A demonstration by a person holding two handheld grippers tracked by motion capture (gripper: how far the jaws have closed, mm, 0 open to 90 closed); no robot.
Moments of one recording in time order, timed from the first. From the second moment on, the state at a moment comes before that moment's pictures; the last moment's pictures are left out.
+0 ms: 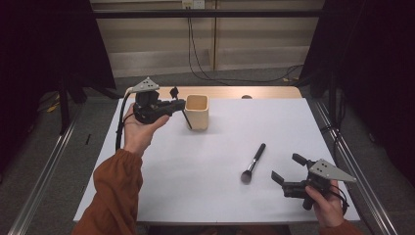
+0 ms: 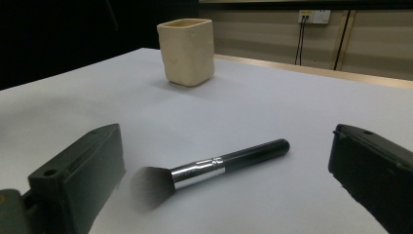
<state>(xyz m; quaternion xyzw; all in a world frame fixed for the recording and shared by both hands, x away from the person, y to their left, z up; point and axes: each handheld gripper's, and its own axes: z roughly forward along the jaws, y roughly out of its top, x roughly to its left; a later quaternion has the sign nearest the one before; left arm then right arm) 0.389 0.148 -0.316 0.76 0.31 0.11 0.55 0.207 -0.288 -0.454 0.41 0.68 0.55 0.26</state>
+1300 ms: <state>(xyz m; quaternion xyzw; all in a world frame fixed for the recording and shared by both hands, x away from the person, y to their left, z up) 0.459 0.127 -0.328 0.75 0.36 0.17 0.52 0.206 -0.288 -0.454 0.41 0.68 0.56 0.26</state>
